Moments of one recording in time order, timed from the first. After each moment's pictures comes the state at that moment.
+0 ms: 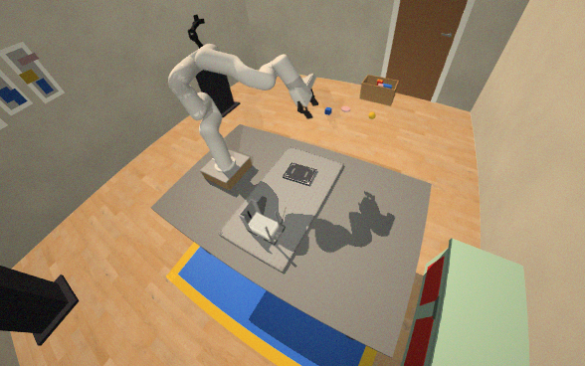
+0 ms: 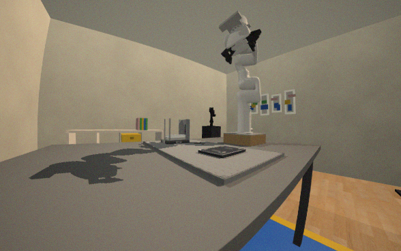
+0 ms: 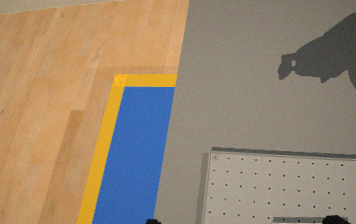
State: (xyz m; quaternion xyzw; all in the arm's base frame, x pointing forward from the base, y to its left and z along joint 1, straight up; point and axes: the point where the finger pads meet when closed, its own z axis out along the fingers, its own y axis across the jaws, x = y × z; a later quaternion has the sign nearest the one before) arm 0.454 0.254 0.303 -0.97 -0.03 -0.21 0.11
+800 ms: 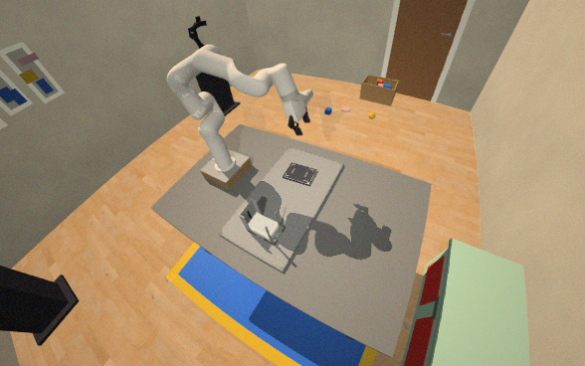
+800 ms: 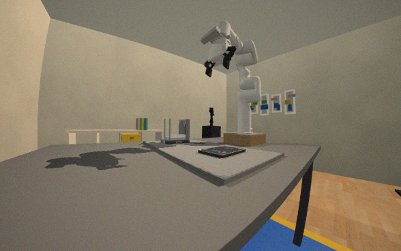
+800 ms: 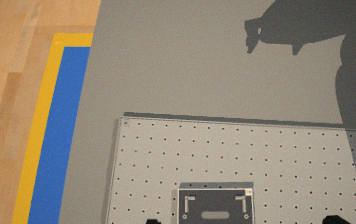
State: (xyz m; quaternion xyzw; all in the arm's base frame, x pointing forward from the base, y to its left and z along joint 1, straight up) arm 0.455 0.146 0.276 -0.99 -0.01 -0.14 0.04
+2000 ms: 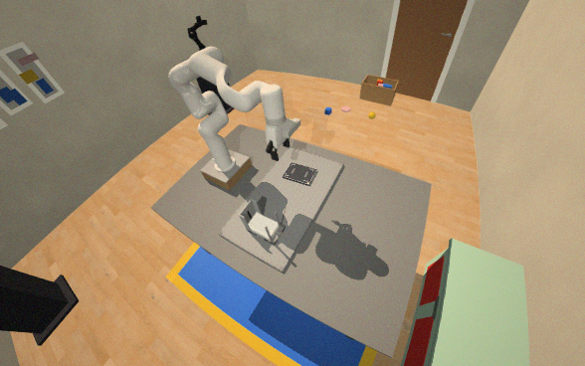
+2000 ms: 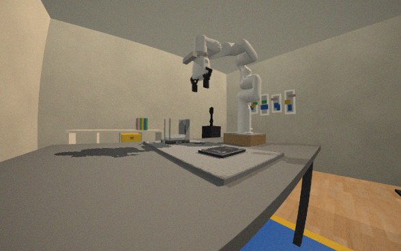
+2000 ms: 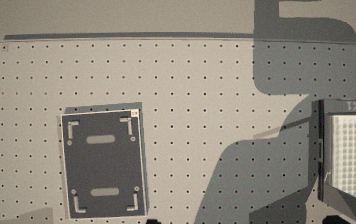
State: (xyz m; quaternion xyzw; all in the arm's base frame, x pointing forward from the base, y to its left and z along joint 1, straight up) arm 0.419 -0.001 0.239 -1.00 0.02 0.00 0.00
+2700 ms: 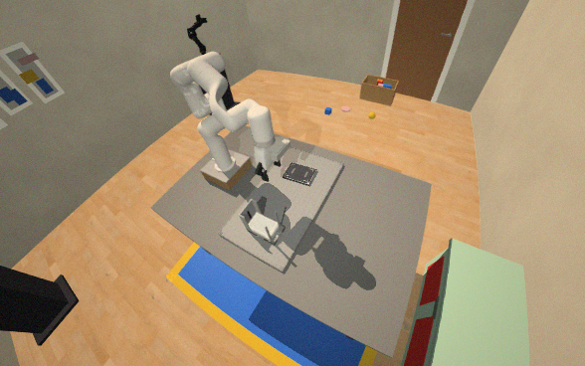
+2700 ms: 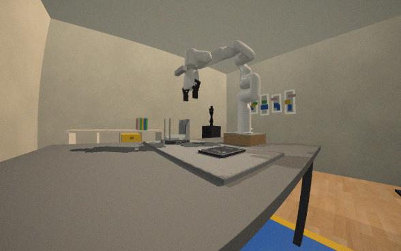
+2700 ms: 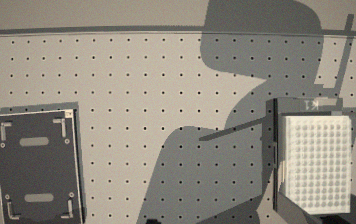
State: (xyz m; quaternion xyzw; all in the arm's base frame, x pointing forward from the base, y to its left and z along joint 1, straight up) arm 0.417 -0.087 0.201 -1.00 0.02 0.00 0.00
